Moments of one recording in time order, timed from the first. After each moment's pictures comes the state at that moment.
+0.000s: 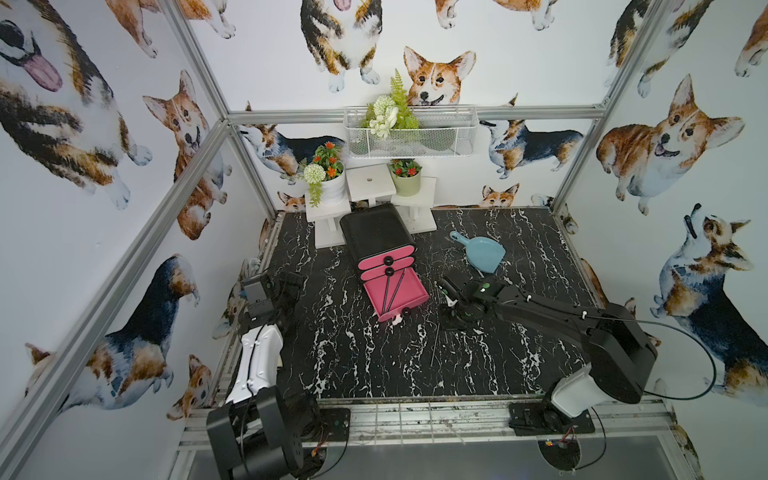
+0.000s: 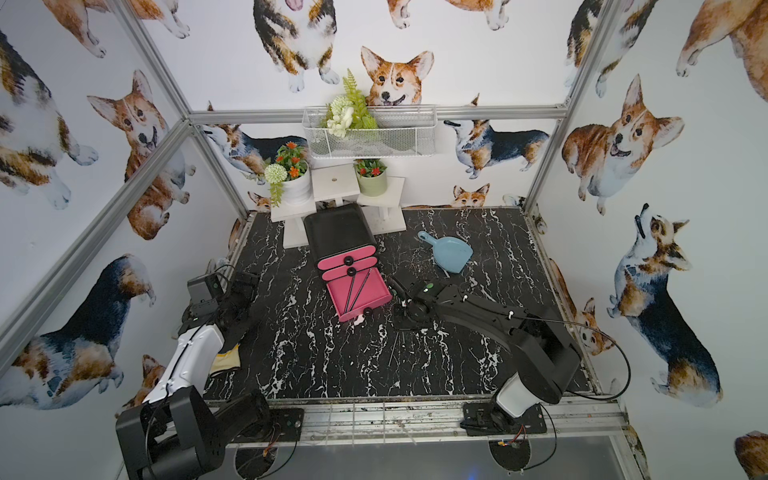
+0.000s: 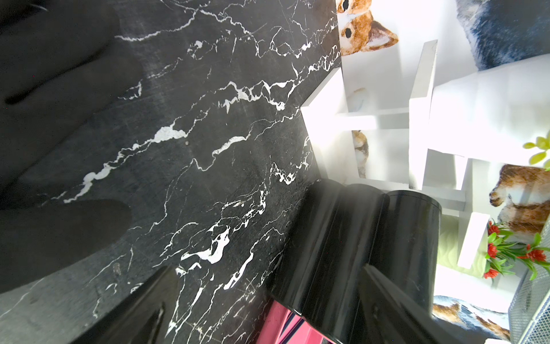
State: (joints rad) left arm 0.37 1.12 0.62 -0.20 0.30 -1.05; right arm 0.85 1.55 1.05 -0.72 -0.10 0.74
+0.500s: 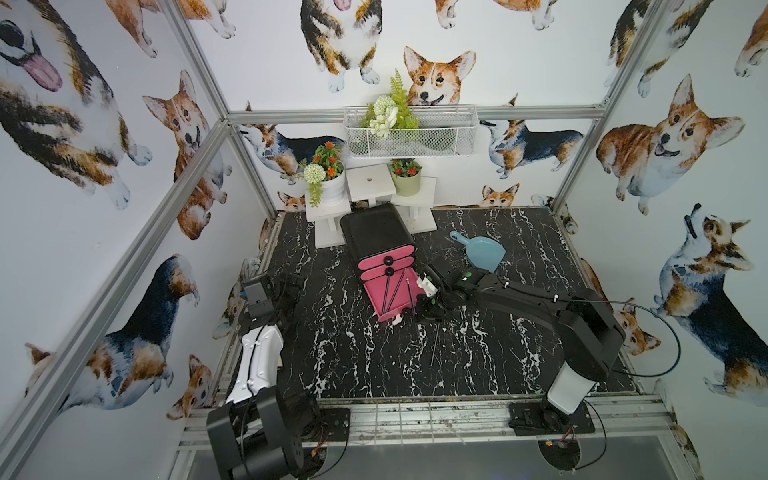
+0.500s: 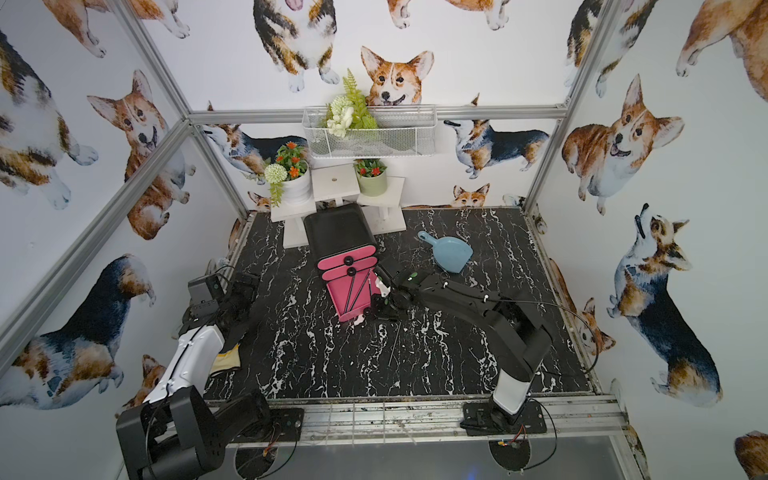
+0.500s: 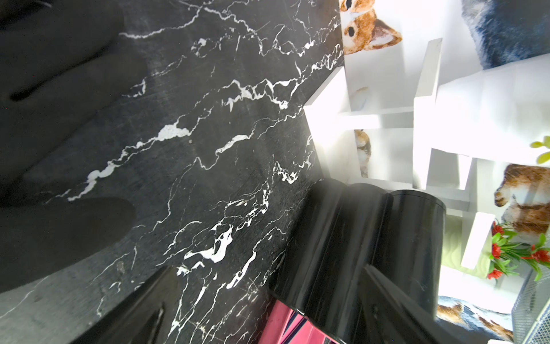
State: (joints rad) left arm 0.37 1.11 0.60 -0.20 0.30 -1.05; right arm 0.85 1.75 1.23 -0.61 -0.38 0.76
